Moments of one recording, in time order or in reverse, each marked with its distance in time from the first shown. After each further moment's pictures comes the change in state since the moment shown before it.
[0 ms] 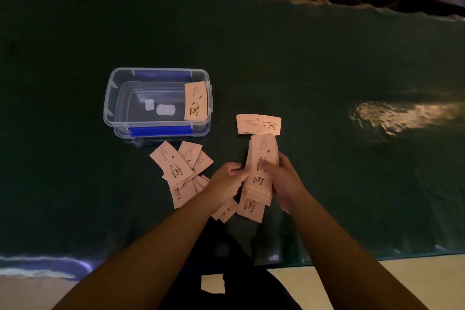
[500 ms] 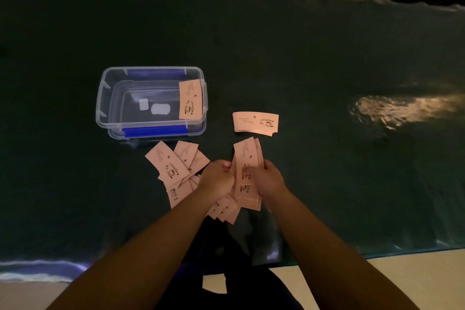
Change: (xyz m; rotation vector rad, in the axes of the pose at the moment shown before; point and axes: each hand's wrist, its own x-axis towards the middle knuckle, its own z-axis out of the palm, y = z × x) left_hand 0.027 0.003 -0.005 0.501 0.155 -0.001; right_hand 0.018 0.020 0.023 -0.248 0.099 0.083
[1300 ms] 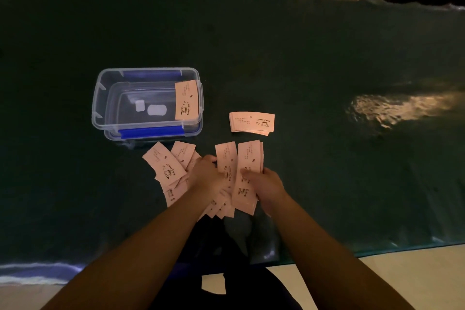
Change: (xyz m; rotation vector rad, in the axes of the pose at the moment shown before) left_hand -0.004 0.000 -0.022 0.129 0.061 -0.026; right_hand -0.003 0.014 -0.009 0.061 -0.058 0.031
